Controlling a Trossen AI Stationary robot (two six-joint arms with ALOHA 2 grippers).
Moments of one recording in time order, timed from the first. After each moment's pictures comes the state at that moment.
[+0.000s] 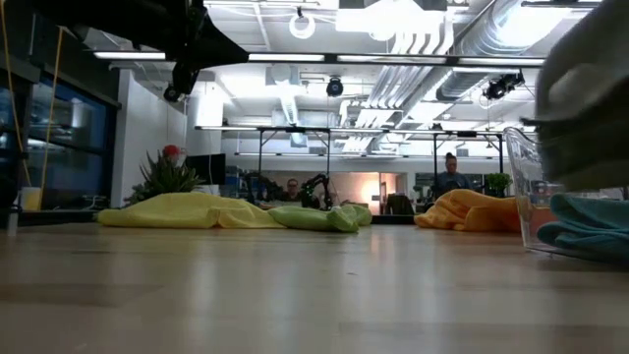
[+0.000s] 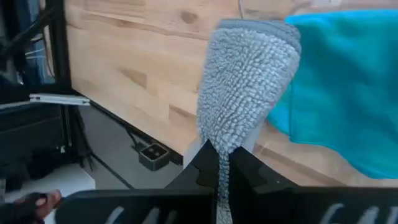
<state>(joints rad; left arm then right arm) 0.24 0.92 0.52 0.19 -0.14 -0.33 0.87 1.23 1.06 -0.88 0.41 2.15</state>
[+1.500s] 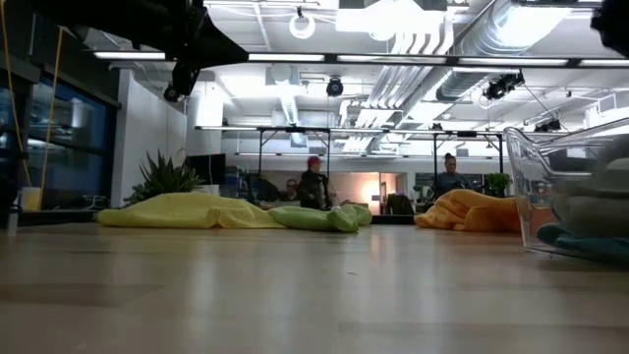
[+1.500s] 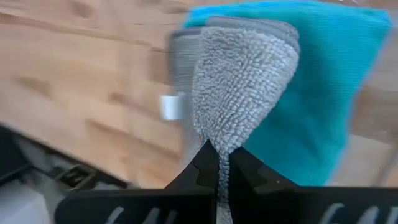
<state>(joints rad) 0.24 0.92 0.52 0.19 -0.14 -0.36 0.80 1.22 0.85 -0.83 0.19 2.18</state>
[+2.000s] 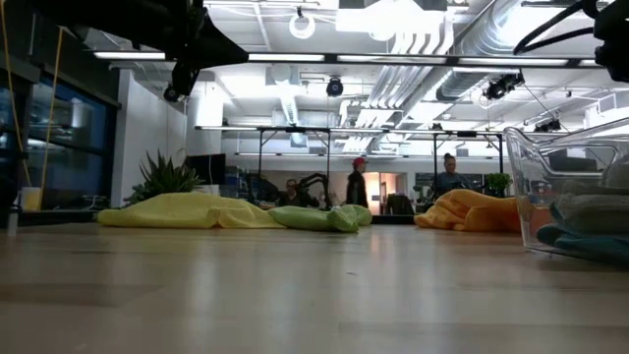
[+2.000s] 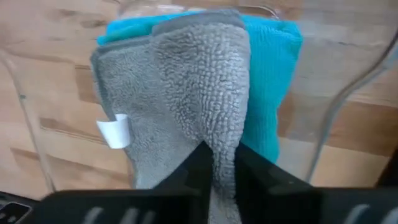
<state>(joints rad) 0.24 0.92 0.52 0.19 -0.14 -0.36 0.75 1.22 0.80 -0.91 0.06 2.20</state>
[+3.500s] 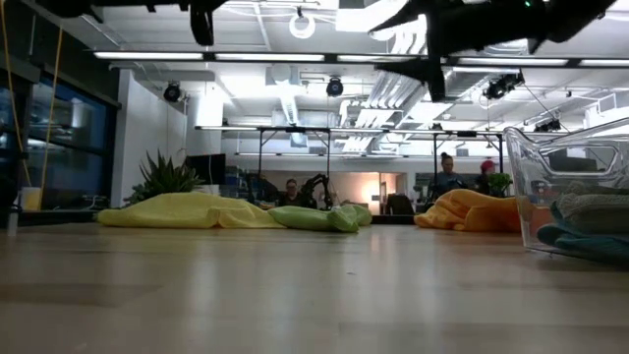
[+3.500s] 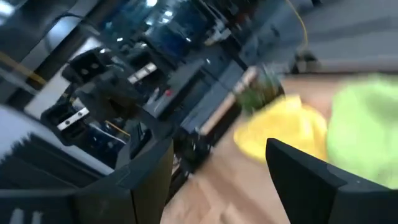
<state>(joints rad) 0.23 0.92 0.57 0.51 -0.02 -0.25 -0.13 1.13 0.59 0.50 0.16 0.78</state>
